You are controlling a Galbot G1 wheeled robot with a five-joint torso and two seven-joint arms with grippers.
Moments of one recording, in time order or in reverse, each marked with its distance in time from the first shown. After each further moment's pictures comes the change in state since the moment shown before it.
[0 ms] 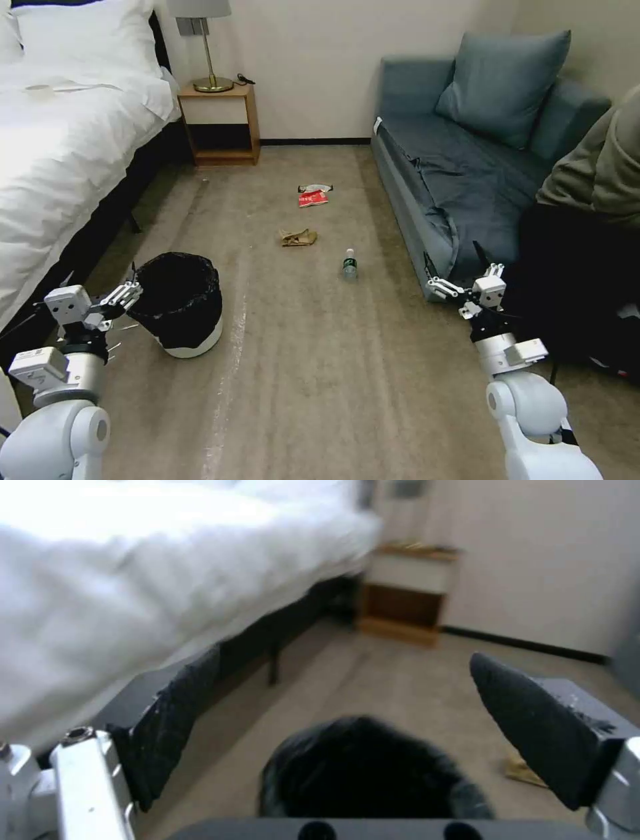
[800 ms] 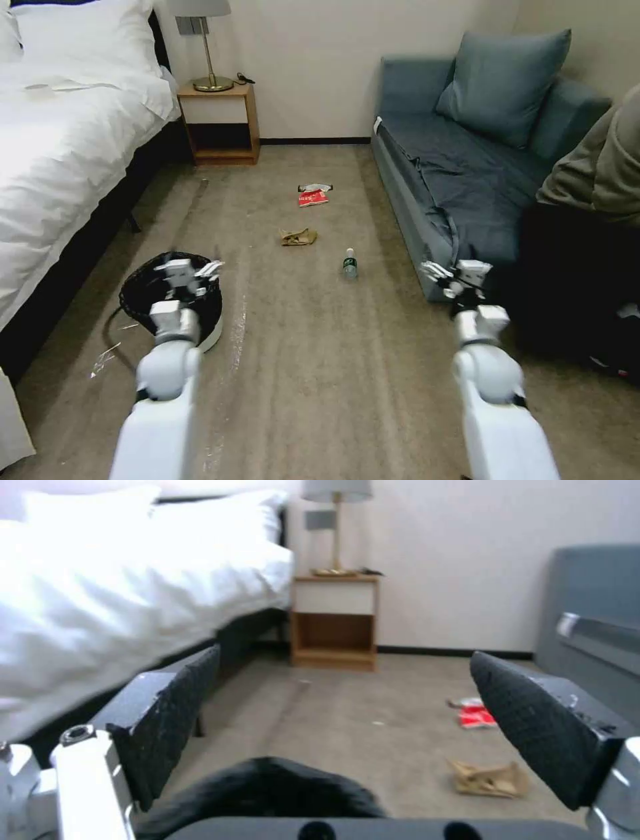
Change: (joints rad) left arm -0.197 -0.033 0.171 0.274 0.274 -0.258 0.168; right arm 0.019 0.123 0.089 0.024 -0.046 -0.140 0.131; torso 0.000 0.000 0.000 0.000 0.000
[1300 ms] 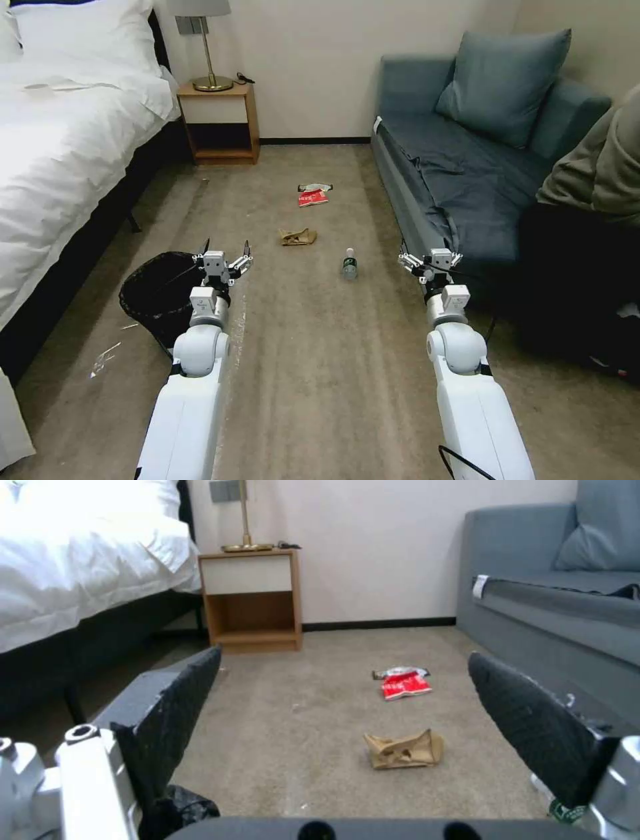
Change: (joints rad) left arm -0.245 -0.029 0.226 0.314 0.117 -0.034 0.015; right arm 0.303 0.046 -0.190 -0.329 -0.158 -0.126 0.118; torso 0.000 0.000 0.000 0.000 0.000
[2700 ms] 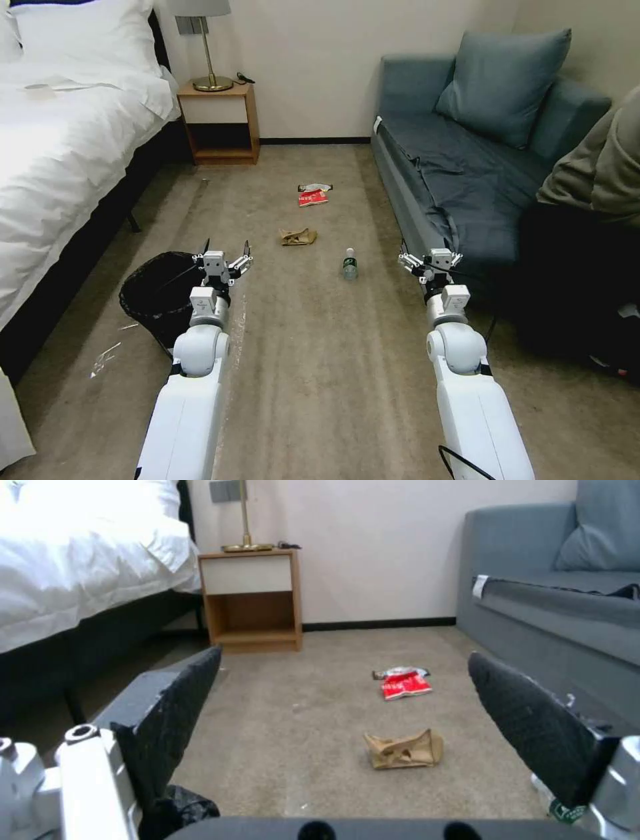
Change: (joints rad) left arm 0.000 0.000 0.000 0.000 0.000 0.000 0.000; right arm 0.000 0.000 0.000 0.000 0.000 0.000 0.000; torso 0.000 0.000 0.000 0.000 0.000
